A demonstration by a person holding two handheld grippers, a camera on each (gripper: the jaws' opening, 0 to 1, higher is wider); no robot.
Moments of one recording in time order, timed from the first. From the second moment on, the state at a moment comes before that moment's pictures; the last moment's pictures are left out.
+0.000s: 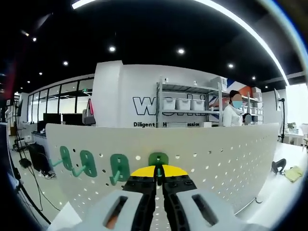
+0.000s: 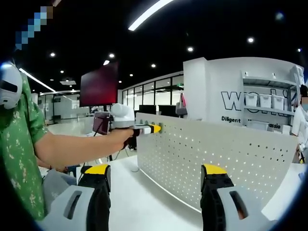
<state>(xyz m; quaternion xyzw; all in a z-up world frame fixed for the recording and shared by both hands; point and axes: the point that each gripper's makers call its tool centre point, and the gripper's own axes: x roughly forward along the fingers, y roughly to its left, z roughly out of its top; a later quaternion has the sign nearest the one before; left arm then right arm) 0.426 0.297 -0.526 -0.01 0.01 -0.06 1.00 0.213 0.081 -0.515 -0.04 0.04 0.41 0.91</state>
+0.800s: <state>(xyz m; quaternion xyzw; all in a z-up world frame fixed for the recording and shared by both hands) 0.426 0.295 -0.527 -0.02 0.02 -0.05 1.00 0.213 0.081 -0.519 -0.04 0.05 0.41 0.91</state>
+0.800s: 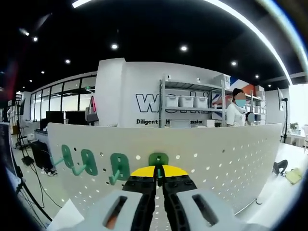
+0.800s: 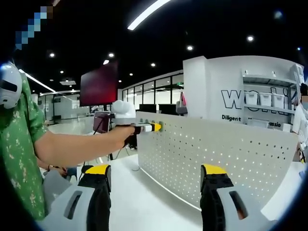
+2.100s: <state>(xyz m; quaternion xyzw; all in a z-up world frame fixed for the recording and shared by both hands) 0.424 0.295 -0.530 0.00 0.01 -0.06 1.00 0.213 0.080 -0.519 -0.04 0.05 0.41 0.91</state>
